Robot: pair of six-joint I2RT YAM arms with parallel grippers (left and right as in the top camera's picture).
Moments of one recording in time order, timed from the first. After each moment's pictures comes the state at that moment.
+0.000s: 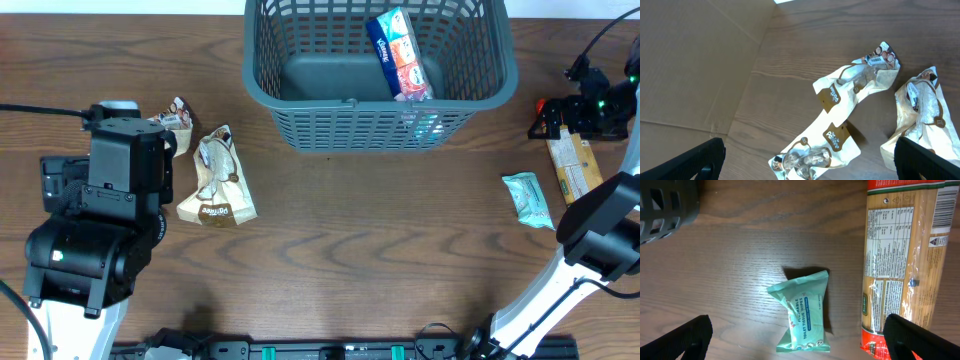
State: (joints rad) left arm -0.22 1.06 1.39 -1.20 -0.68 -0.04; right arm -0.47 2.15 2.12 -1.51 -0.19 -0.48
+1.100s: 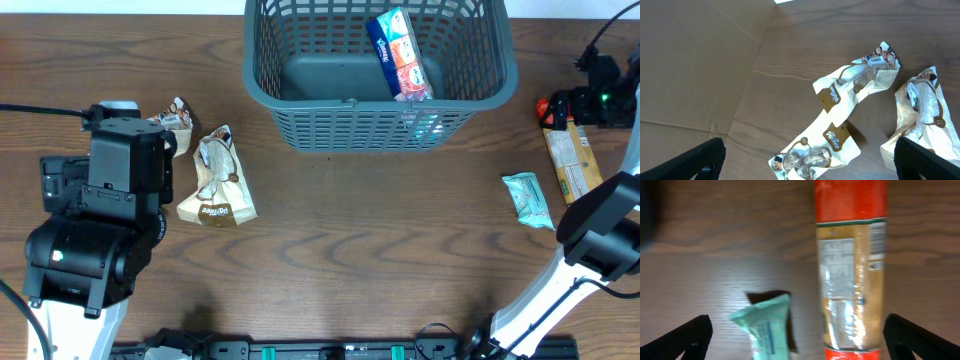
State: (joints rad) left arm -0.22 1.06 1.39 -1.20 -0.68 -0.04; right arm -0.47 2.15 2.12 -1.35 -0.08 -0.49
